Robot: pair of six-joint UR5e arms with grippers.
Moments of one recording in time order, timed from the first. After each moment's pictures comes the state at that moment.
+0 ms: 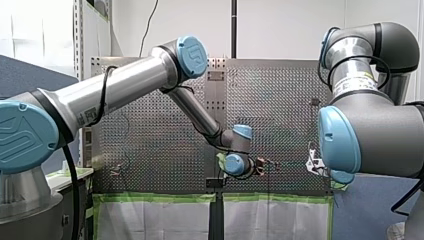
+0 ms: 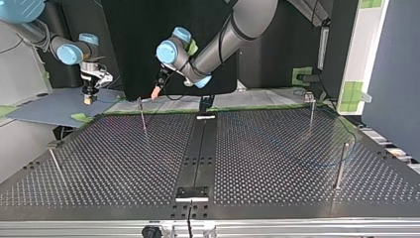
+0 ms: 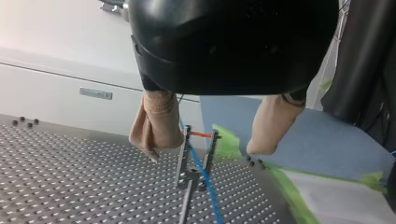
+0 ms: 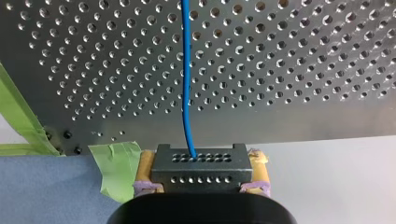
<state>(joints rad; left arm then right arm) -0.80 -2.63 -1.22 -2.66 -1.78 -1.65 1.52 -0.65 1.69 -0.95 1.39 1.68</state>
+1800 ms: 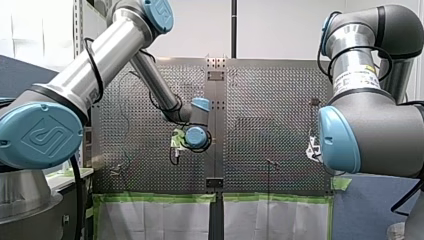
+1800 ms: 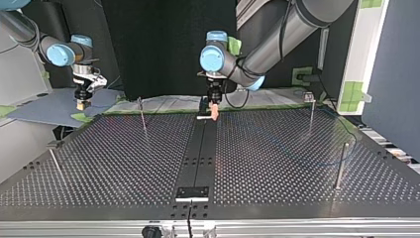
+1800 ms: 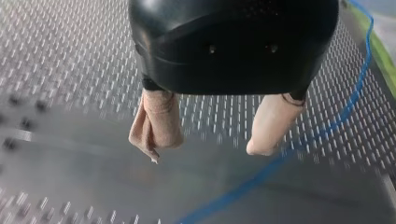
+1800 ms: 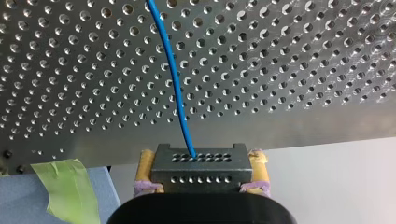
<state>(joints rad) -0.57 -2.24 -1.67 -2.56 -2.04 -1.78 1.52 -0.76 1.71 -0.93 1.37 1.71</state>
